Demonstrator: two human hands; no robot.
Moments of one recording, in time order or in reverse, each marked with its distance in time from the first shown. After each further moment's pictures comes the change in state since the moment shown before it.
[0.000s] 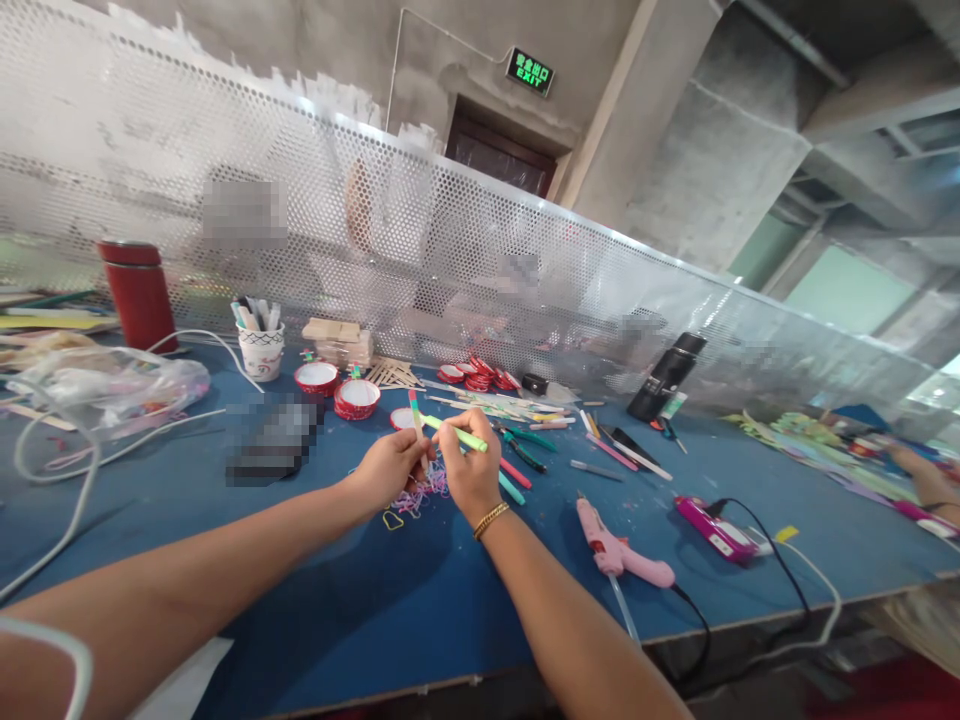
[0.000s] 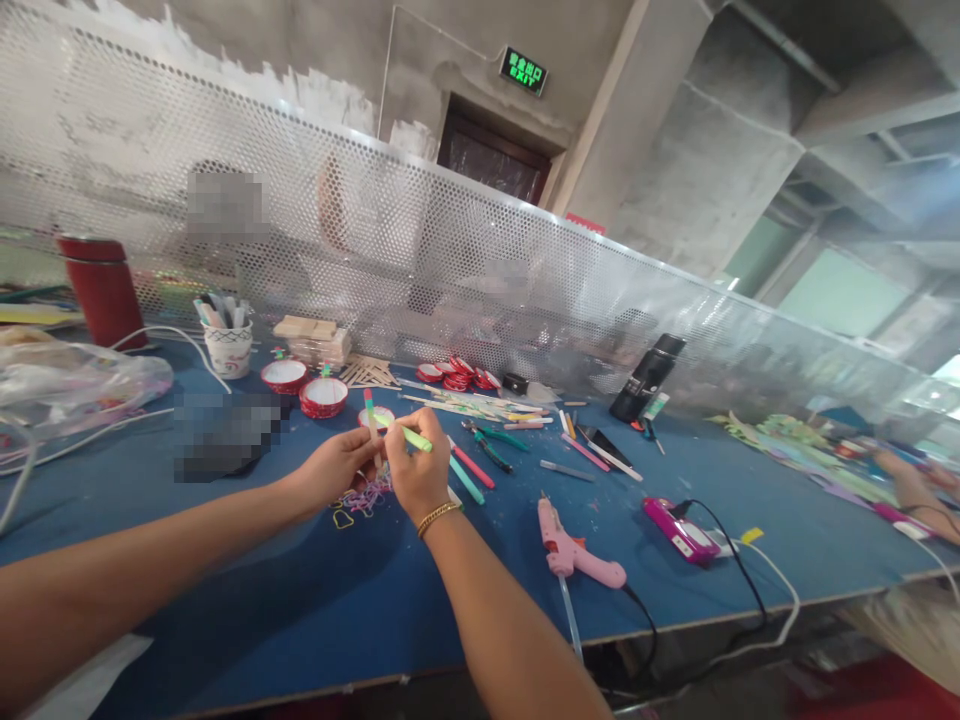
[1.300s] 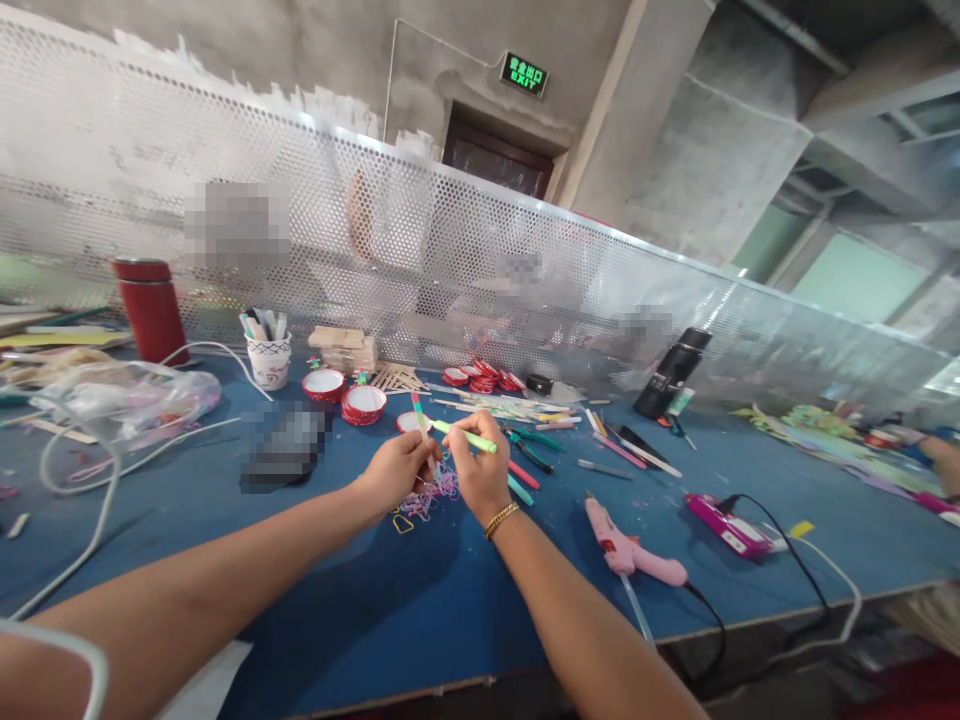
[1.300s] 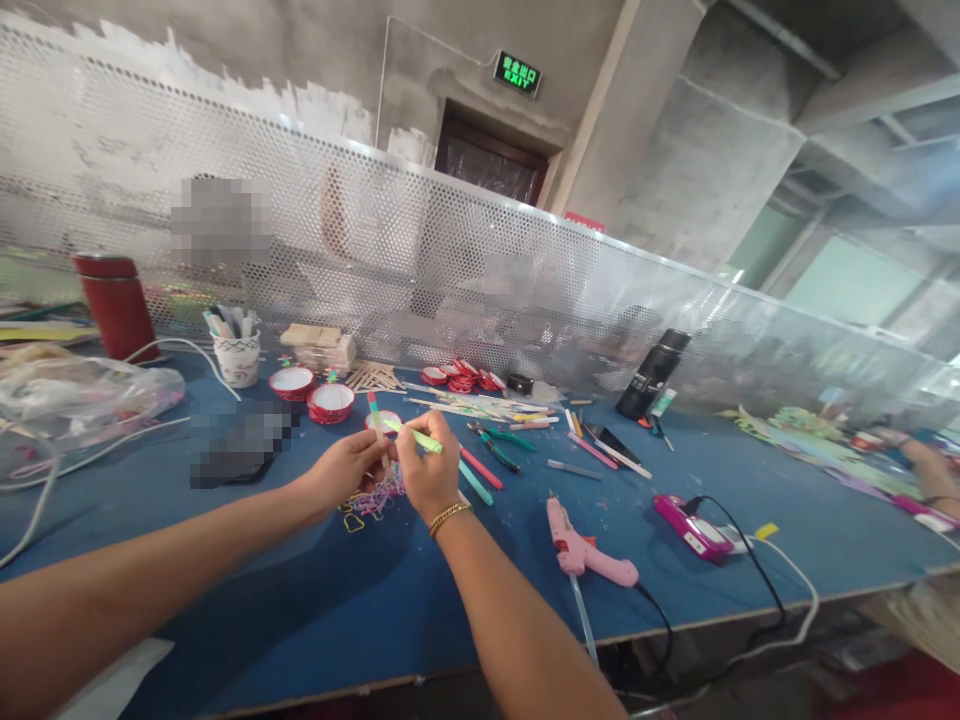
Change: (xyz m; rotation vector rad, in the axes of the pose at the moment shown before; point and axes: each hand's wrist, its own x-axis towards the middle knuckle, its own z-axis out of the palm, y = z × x) left_hand -0.005 0.008 0.001 -0.007 -0.001 -0.007; right_hand 0.000 0.001 -0.001 0.020 0.010 -0.018
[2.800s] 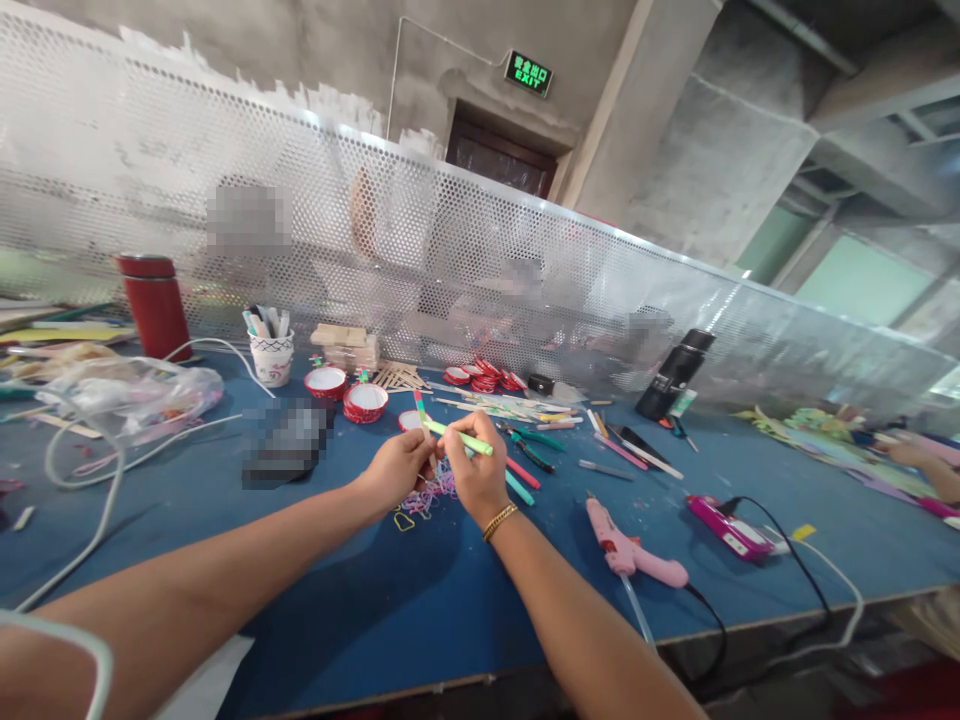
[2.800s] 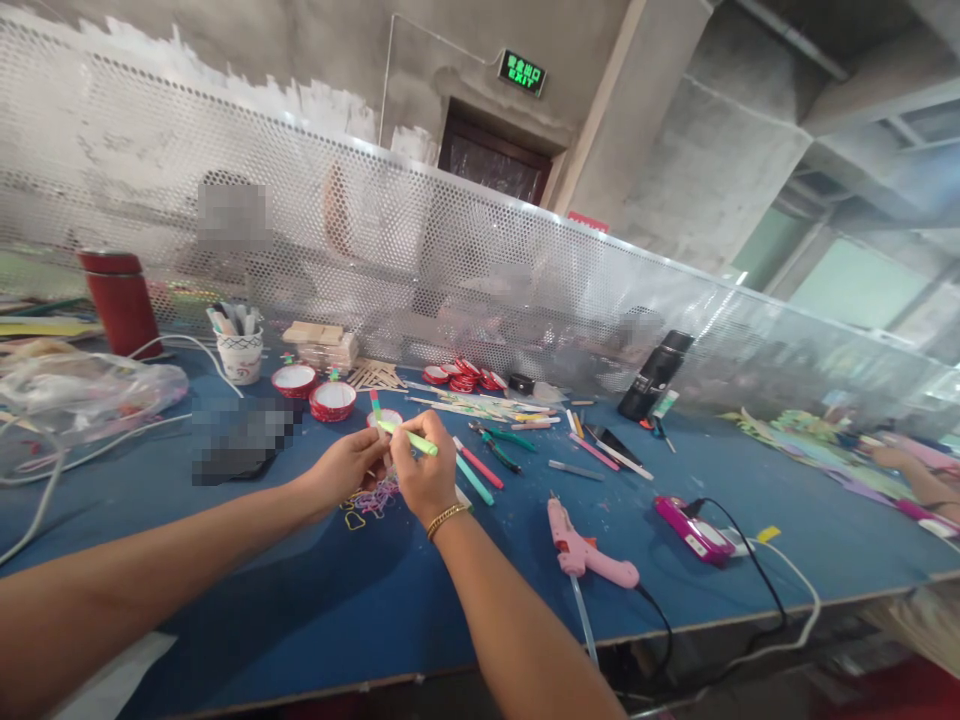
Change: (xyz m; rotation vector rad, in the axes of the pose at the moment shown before) left_hand 0.000 0.000 -0.001 -0.028 -0.003 0.009; right_hand -0.001 -0.001 0.002 0.004 -0.045 0.000
